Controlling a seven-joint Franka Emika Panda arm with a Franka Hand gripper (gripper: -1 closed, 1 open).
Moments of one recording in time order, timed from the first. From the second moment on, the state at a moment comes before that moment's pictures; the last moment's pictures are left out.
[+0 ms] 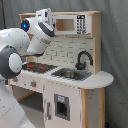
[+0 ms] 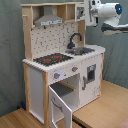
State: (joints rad) arm -0.37 -0.49 0.55 -2.06 -0.69 3.09 0.03
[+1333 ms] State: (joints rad) arm -0.65 -0.37 0.82 -1.90 -0.69 3.09 0.06
